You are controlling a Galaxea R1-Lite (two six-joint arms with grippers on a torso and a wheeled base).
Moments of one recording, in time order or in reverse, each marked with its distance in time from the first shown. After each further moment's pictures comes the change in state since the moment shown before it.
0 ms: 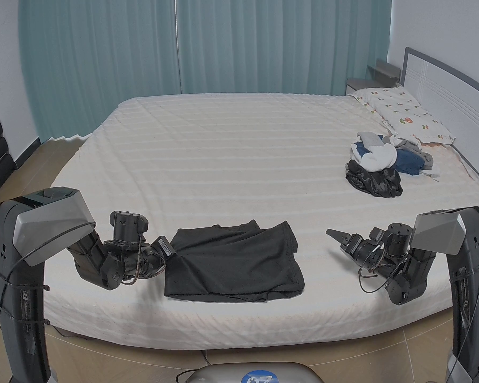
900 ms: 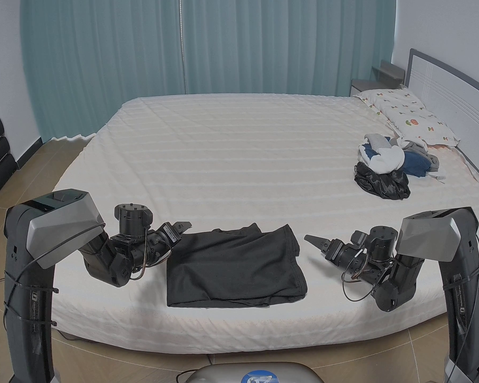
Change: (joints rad) left arm -0.018 0.063 -0.096 -0.138 0.039 0.010; right arm 0.127 -0.020 0.011 0.010 -0.042 -0.005
